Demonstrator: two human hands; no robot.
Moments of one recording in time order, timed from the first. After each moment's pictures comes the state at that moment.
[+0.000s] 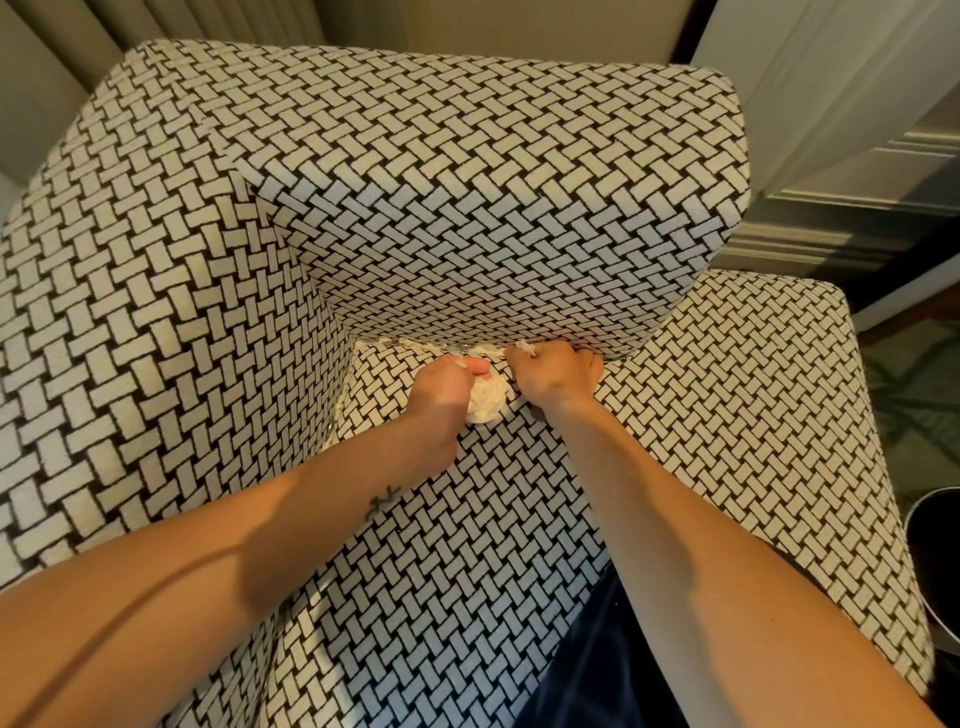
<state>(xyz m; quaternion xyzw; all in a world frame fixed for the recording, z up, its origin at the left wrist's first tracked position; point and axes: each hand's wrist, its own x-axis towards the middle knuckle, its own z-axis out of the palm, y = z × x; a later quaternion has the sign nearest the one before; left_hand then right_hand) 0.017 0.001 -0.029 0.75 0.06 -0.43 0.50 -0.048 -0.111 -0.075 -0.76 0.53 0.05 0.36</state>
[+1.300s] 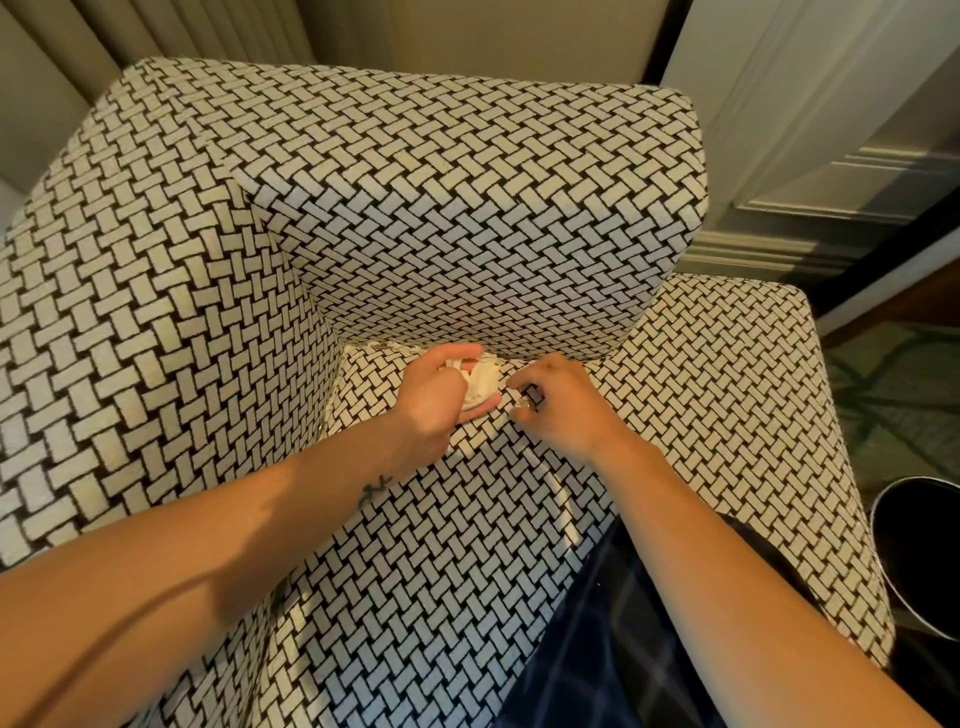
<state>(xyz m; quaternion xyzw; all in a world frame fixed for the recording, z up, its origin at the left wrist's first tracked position) 0.011 0.009 -0.014 0.67 0.02 -0.47 0.57 -0.111 -0.098 -0.044 -0.86 0.35 0.07 0.37</state>
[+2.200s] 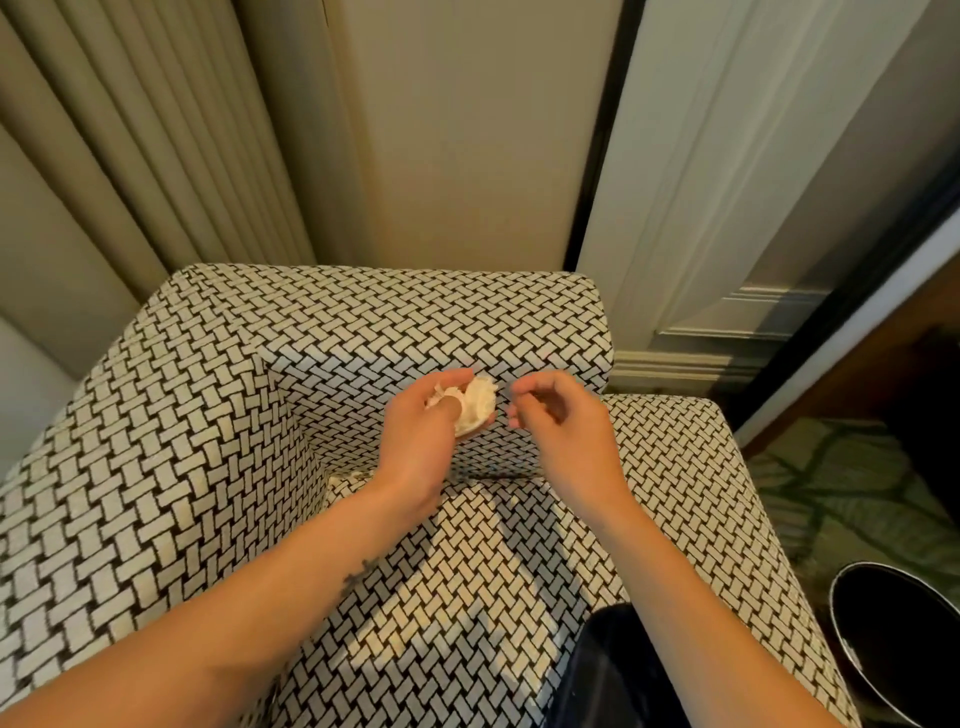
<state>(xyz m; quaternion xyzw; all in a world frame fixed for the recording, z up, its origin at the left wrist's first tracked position) 0.013 -0.013 0.085 0.67 -0.18 -0.35 0.64 -0.108 -0.099 0.077 -0.67 0.34 -0.34 0.56</state>
